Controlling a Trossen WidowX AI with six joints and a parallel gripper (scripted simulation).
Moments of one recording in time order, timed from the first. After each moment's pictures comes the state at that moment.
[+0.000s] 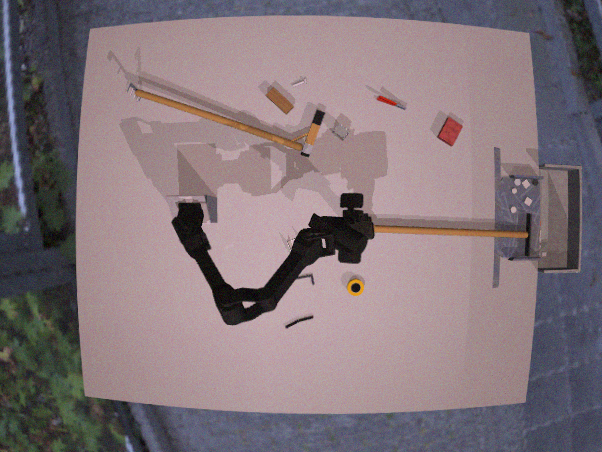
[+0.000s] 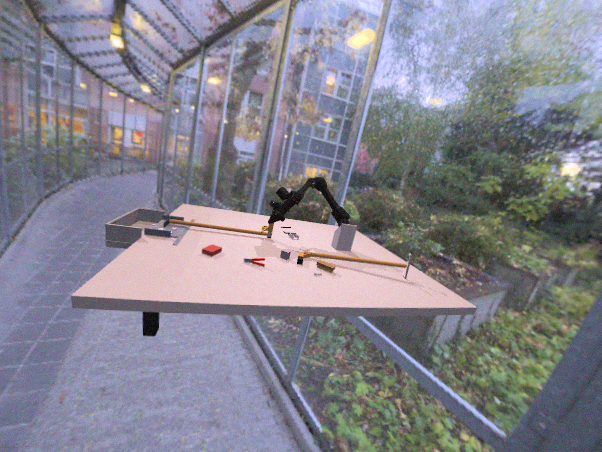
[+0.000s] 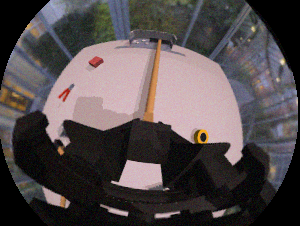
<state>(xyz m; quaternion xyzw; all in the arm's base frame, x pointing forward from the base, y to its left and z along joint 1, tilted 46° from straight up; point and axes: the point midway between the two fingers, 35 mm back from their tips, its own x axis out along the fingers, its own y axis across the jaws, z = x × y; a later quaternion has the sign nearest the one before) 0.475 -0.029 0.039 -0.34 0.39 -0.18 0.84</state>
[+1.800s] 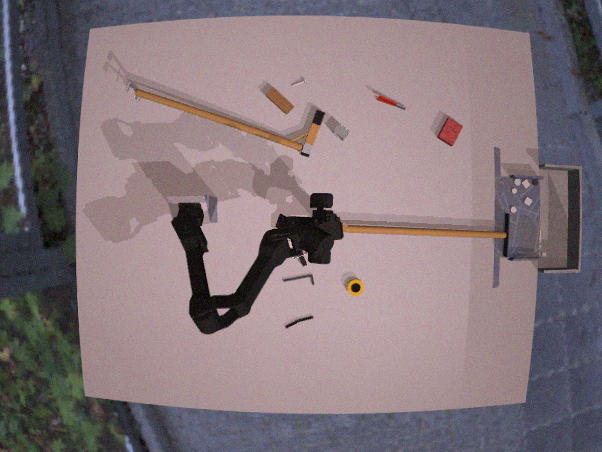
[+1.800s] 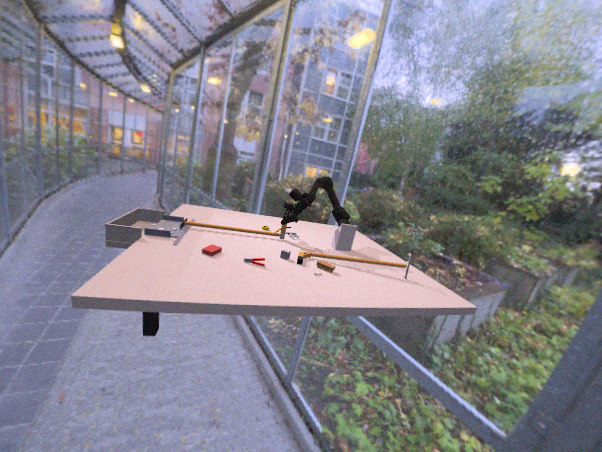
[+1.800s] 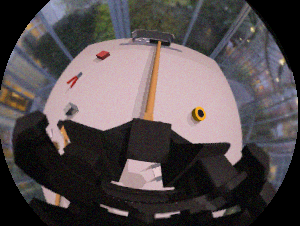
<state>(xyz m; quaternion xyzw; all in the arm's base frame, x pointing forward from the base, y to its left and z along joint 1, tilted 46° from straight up) 0.394 -0.029 0.038 -0.34 0.38 -0.18 0.84</state>
